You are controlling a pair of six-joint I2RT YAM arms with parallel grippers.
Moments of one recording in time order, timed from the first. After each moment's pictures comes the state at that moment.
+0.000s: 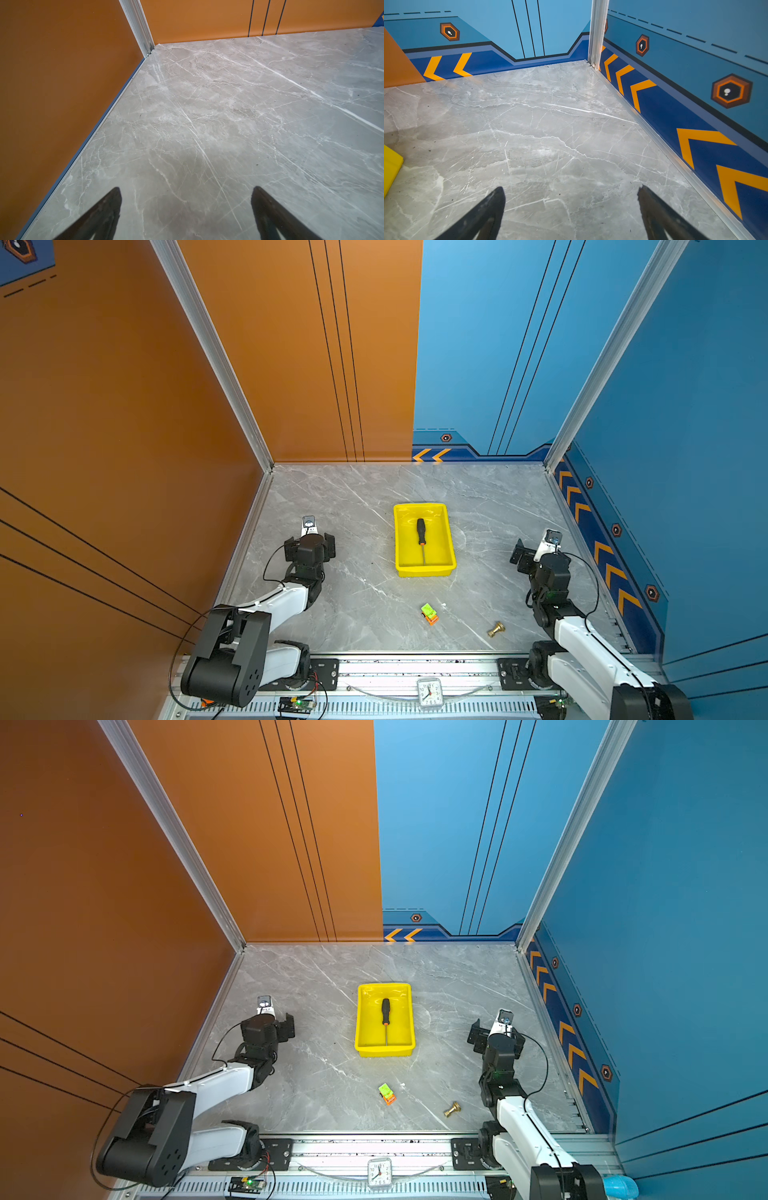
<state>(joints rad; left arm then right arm) -0.16 1.27 0.36 0.45 -0.47 -0.05 0.02 0.85 0.18 0.36 0.33 0.11</state>
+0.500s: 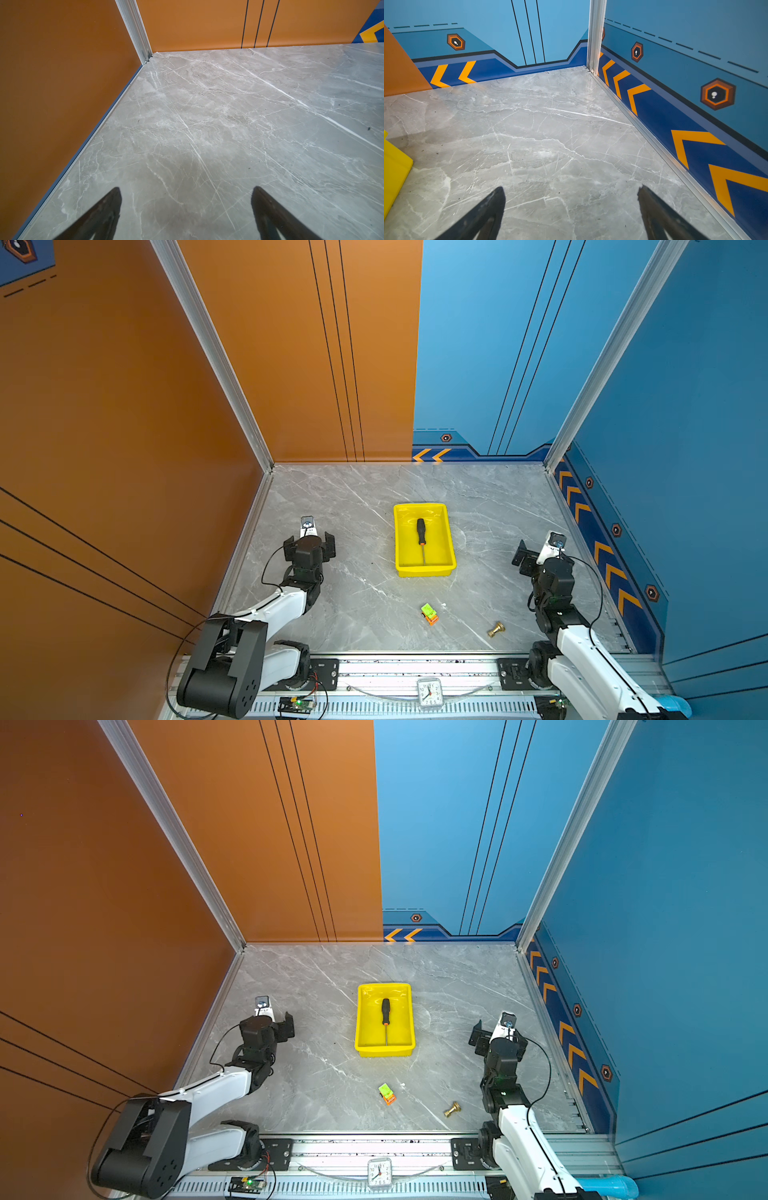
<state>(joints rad) -0.16 1.22 0.33 0.46 -0.44 -0.05 0.02 0.77 0.16 0.28 0.33 0.11</state>
